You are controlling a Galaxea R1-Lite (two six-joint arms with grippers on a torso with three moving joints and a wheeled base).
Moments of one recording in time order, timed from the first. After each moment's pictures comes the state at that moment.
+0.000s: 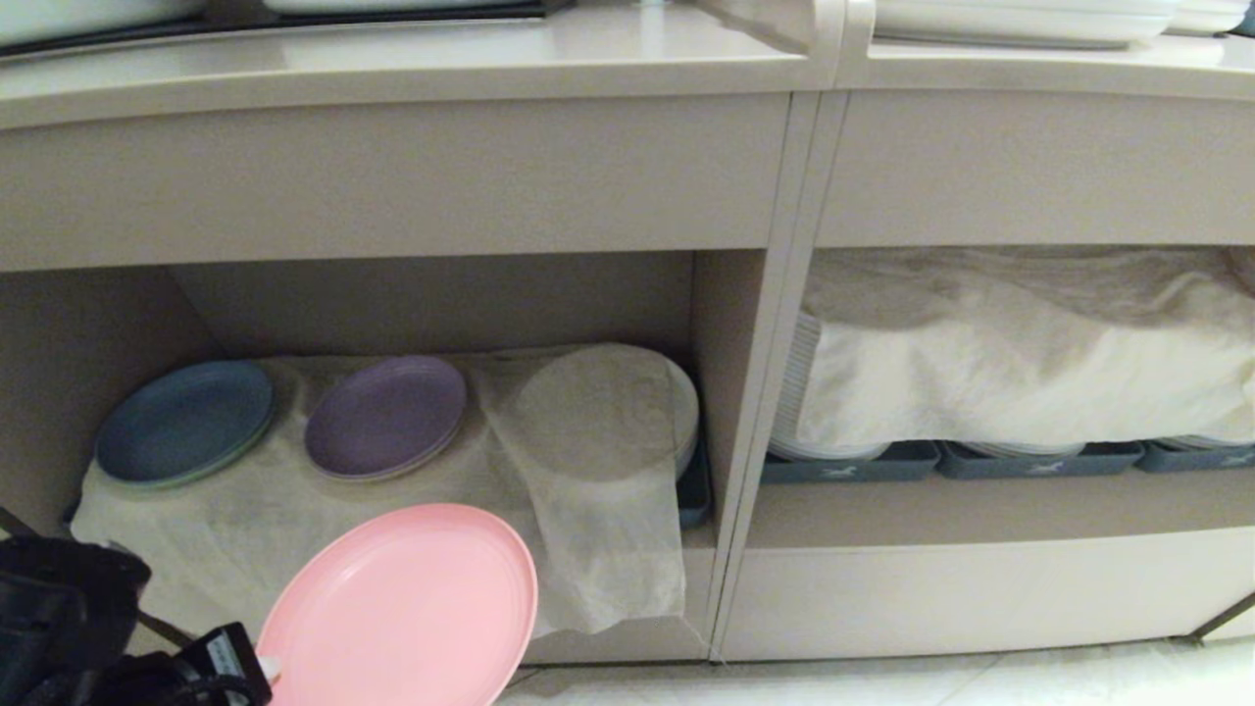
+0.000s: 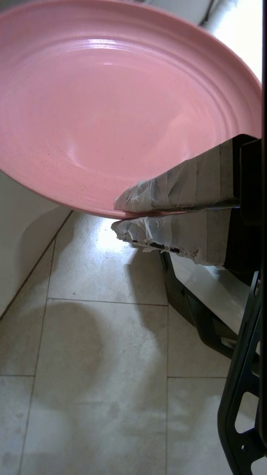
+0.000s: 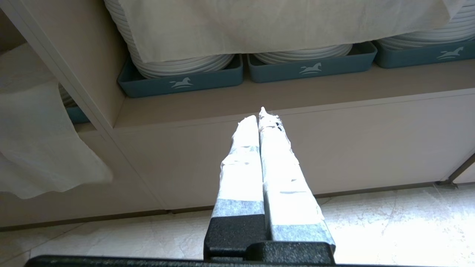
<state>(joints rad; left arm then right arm) -0.39 1.14 -0.35 0.08 0.27 -0.91 0.00 0.00 0.00 -0.01 -0.06 0.09</state>
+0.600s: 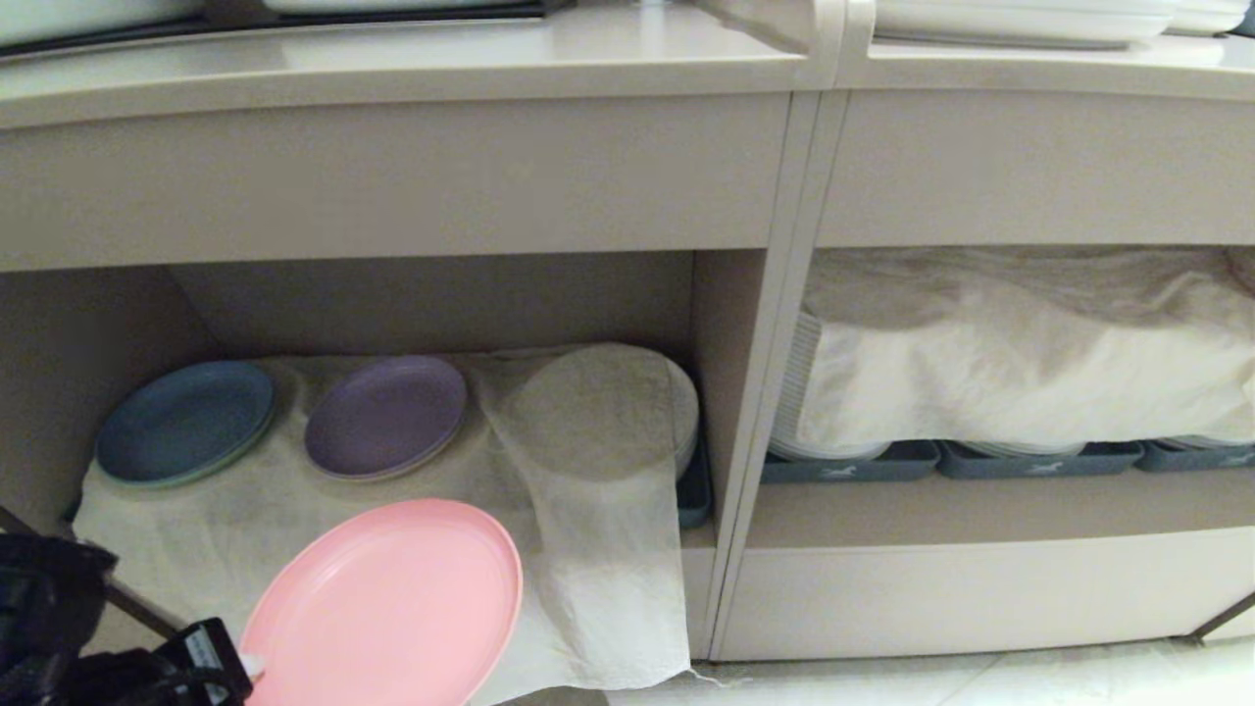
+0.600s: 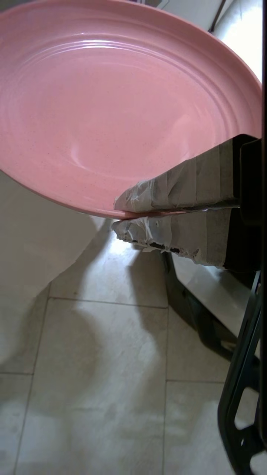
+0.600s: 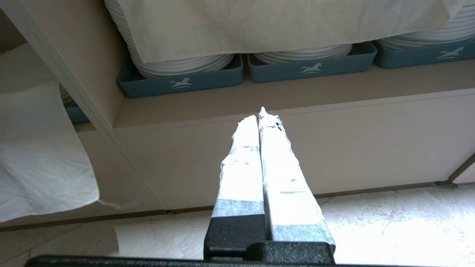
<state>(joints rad) -0.28 1.12 -0.35 0.08 0.20 -0.85 0.00 0.00 0.00 -0.01 -0.06 0.09</state>
